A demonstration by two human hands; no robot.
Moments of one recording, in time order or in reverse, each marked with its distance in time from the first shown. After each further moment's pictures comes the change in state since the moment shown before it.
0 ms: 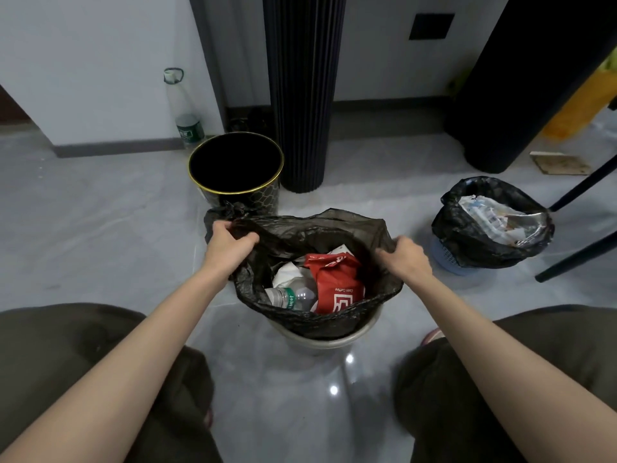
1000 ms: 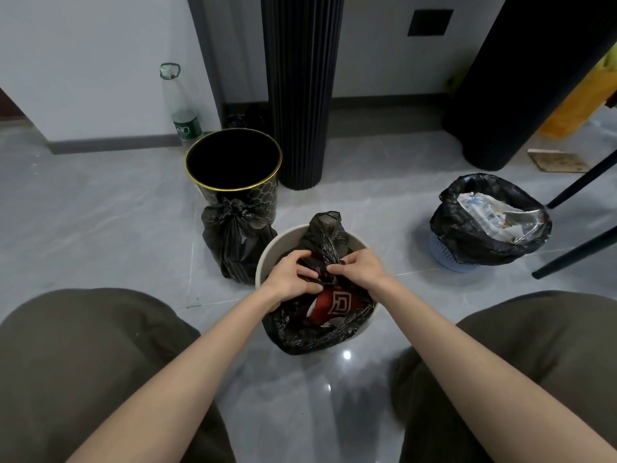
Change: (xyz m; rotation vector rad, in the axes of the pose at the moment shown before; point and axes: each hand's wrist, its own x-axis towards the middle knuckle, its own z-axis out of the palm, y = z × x) left_hand -0.029 -0.020 0.076 0.172 -0.515 0.078; right_hand -0.019 -0.026 0.050 0.343 -0.283 -0.082
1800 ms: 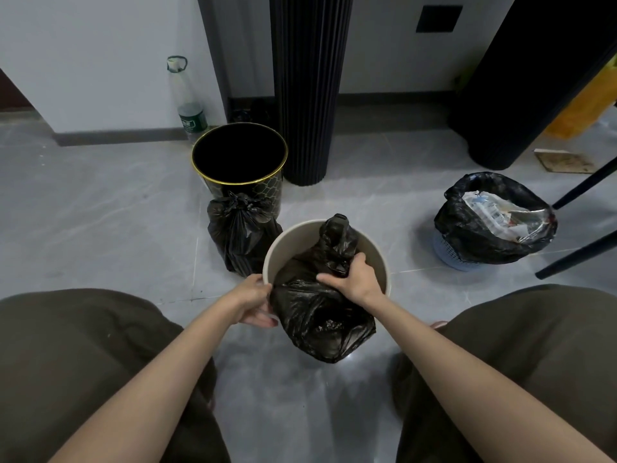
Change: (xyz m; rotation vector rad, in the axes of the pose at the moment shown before) left_hand -0.022 -0.048 -0.034 -0.200 -0.016 -0.439; right_hand -0.015 0.013 0.024 -0.081 0.043 -0.016
